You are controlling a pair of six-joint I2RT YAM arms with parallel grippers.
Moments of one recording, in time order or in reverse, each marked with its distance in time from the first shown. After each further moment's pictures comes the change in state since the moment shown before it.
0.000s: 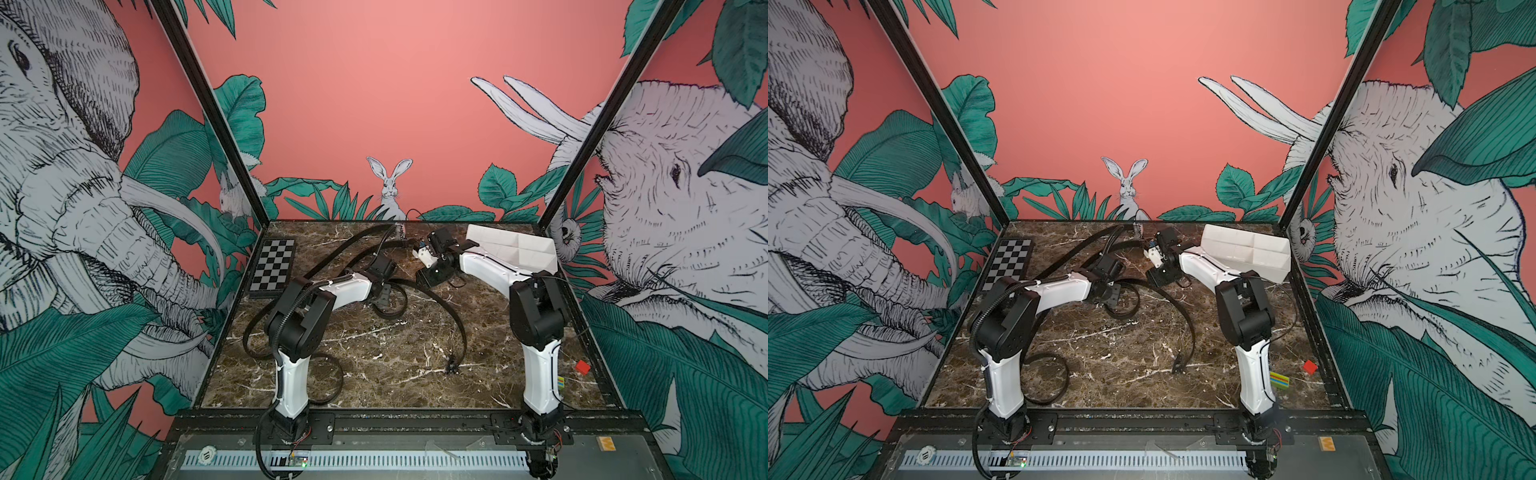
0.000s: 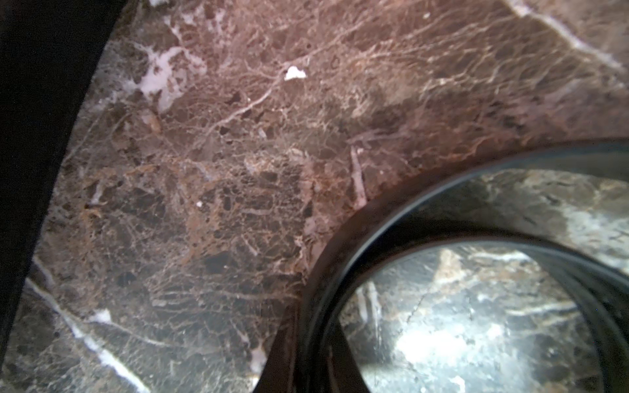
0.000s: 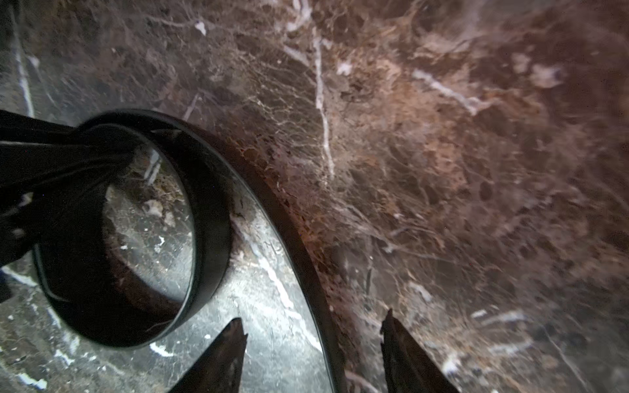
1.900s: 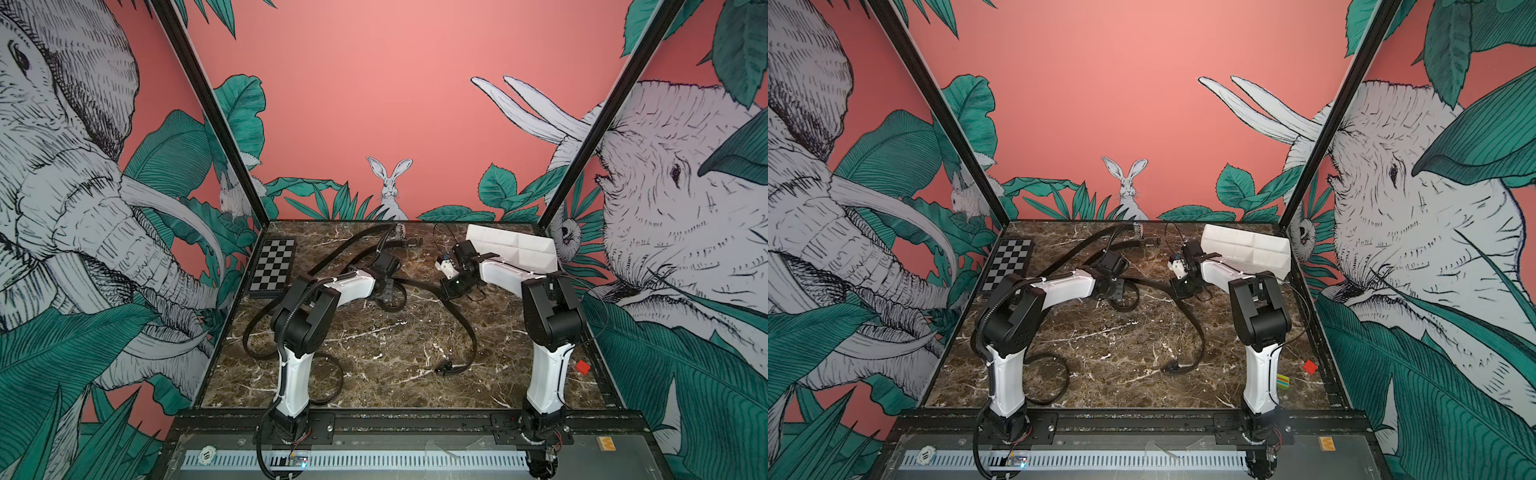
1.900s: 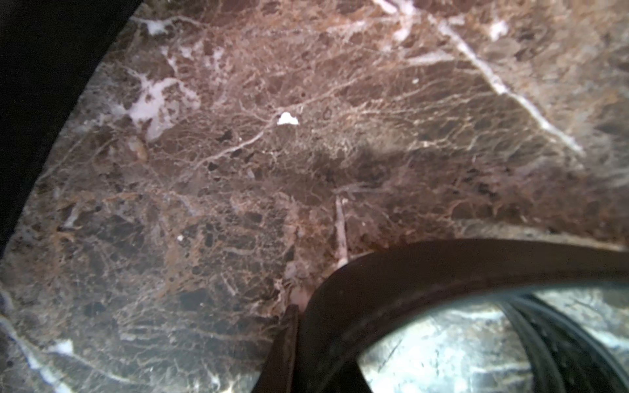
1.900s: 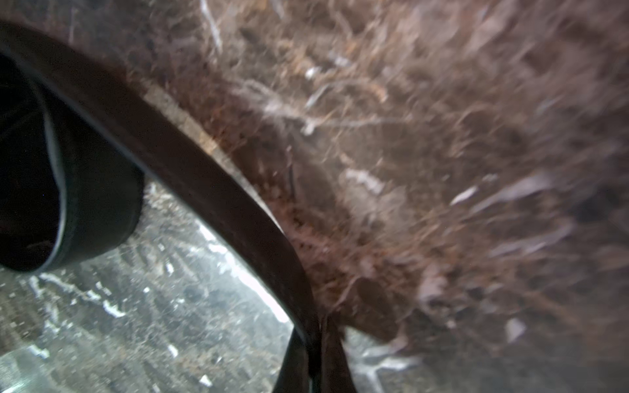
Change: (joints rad) left arm -0.001 0.084 0.085 -0.002 0.004 -0.121; right arm -0.148 -0.122 -0.329 0.105 -0.138 0.097
